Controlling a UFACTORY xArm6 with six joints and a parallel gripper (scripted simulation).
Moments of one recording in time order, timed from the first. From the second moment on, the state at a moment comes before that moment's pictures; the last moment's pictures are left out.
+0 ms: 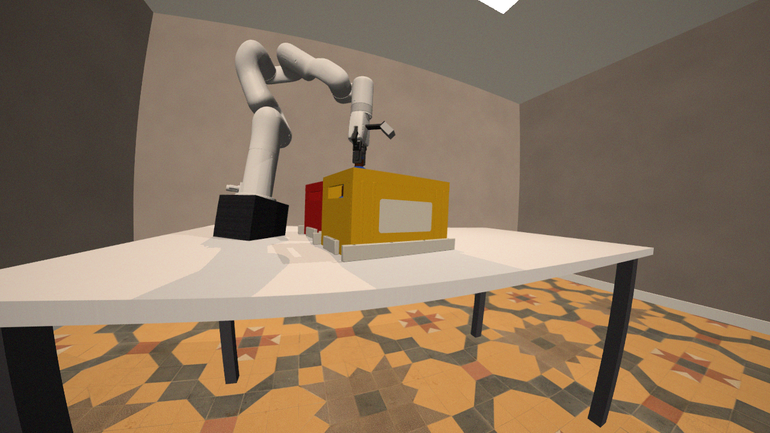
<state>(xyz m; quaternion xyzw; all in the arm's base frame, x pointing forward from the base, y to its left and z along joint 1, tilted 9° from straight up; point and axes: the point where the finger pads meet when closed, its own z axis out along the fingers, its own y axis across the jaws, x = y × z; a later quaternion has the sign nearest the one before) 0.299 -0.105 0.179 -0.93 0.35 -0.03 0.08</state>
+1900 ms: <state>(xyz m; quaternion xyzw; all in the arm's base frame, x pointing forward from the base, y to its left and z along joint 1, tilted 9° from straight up) 0.305 -0.099 0.129 -0.93 0.35 -0.03 0.08</state>
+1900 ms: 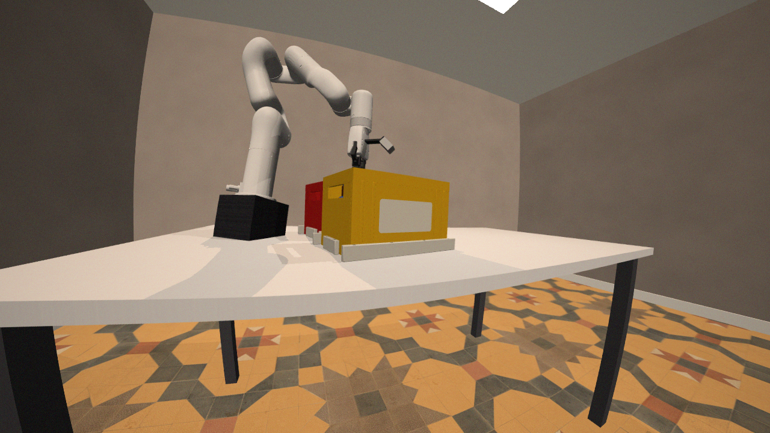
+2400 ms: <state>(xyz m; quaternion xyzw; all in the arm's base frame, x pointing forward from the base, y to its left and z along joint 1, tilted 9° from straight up) 0.306 -0.097 0.116 -0.93 0.35 -0.03 0.08</state>
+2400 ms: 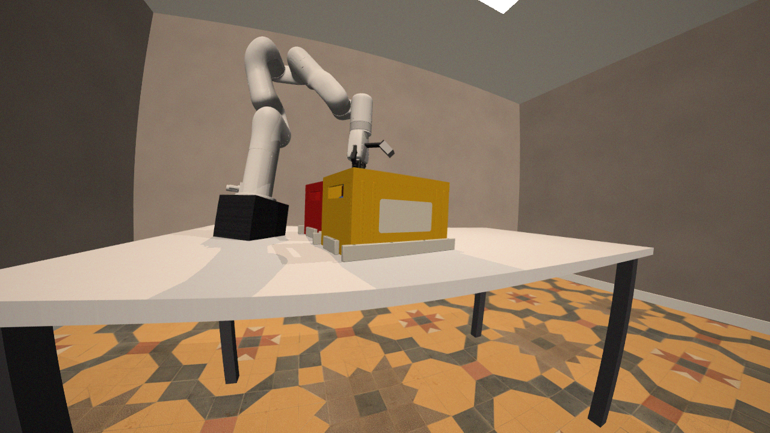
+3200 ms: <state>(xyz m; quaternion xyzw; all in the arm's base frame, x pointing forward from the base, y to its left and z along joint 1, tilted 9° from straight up) 0.309 -0.095 0.098 -0.93 0.35 -0.03 0.08</state>
